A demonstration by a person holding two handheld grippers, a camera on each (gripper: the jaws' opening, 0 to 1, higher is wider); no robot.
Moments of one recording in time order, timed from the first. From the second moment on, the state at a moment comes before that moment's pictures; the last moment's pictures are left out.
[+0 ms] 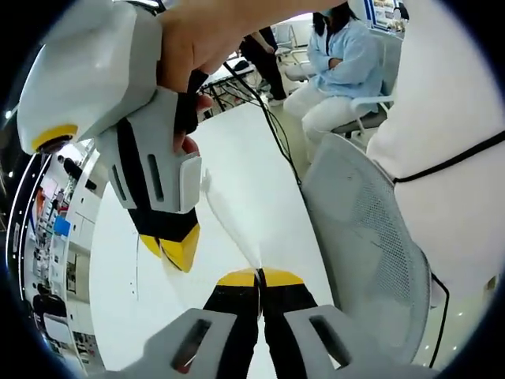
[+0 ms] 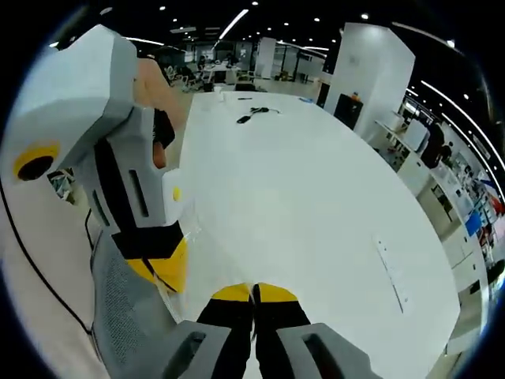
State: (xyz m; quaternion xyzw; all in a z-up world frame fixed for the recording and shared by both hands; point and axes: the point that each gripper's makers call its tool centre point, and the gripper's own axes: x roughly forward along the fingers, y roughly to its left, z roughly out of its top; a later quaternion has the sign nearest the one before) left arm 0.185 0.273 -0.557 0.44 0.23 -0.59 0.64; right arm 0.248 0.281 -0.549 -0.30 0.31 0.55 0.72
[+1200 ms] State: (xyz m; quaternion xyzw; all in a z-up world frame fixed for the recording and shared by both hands) left arm 0.168 0.270 -0.565 0.42 0.22 -0.60 0.64; right arm 0.254 0.281 -0.545 -0.23 0.32 0.54 0.75
